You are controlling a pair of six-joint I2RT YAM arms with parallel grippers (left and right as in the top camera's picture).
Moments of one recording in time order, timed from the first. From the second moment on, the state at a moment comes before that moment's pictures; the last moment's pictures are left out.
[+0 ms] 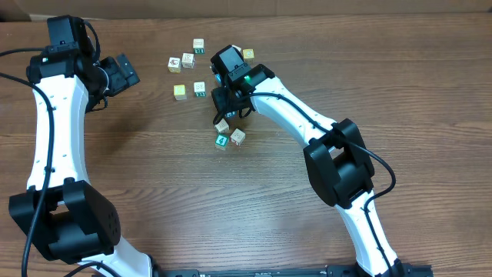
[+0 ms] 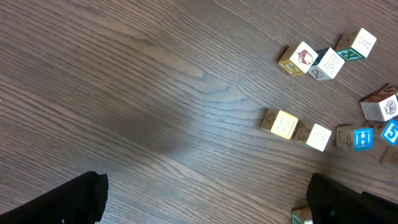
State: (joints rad) left arm 0.20 1.82 1.70 -1.02 0.05 -0.36; right arm 0.62 2.37 2.00 -0.75 -0.05 0.25
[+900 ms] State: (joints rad) left arm 0.20 1.82 1.70 -1.02 0.05 -0.36; right arm 0.62 2.37 1.95 -0.72 -0.01 0.25
